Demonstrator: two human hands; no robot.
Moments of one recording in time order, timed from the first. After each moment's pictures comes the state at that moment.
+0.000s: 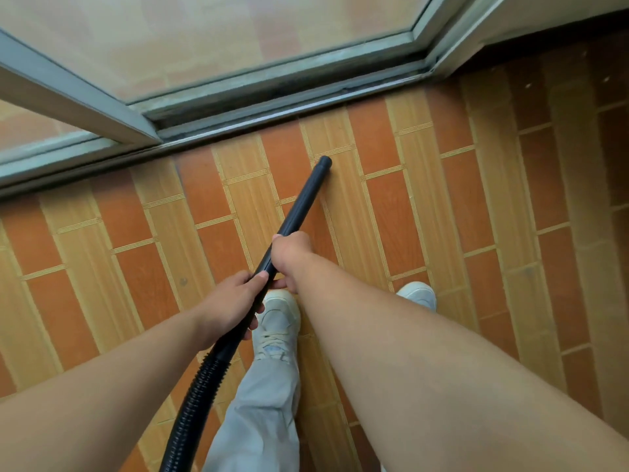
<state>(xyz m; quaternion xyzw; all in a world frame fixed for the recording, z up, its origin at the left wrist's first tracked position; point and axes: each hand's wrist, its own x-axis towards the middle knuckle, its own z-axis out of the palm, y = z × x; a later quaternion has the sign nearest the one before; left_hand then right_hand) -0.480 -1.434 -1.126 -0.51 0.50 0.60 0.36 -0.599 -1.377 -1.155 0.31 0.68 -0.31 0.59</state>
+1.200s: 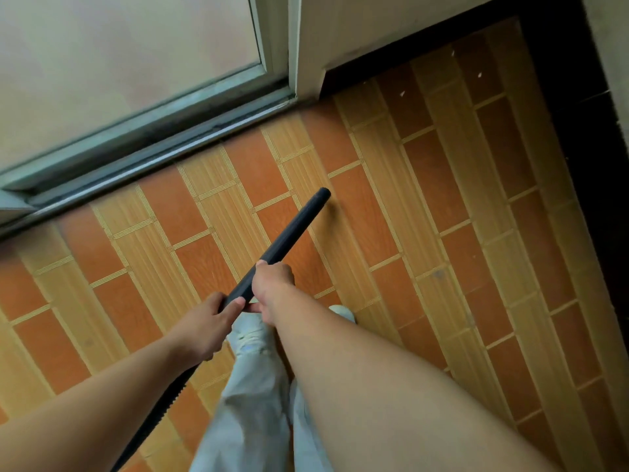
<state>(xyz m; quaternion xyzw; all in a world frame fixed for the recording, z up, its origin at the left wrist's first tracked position) -0.623 -1.309 -1.128 -0.42 0.66 0.45 0.44 -0.732 -1.221 -1.149 0.40 0.60 -0.40 0.57</state>
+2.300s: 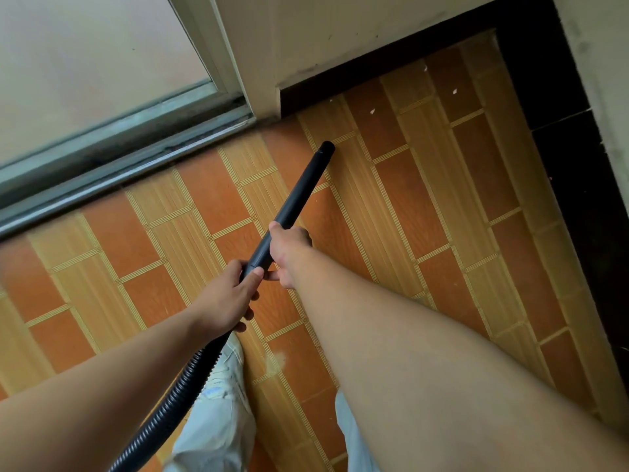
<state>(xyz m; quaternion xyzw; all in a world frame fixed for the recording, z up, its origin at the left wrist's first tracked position) -0.755 -1.247 -1.174 -0.40 0.65 0.54 0.36 -0.869 -1.167 -1.194 0.35 0.65 -0.40 0.54</state>
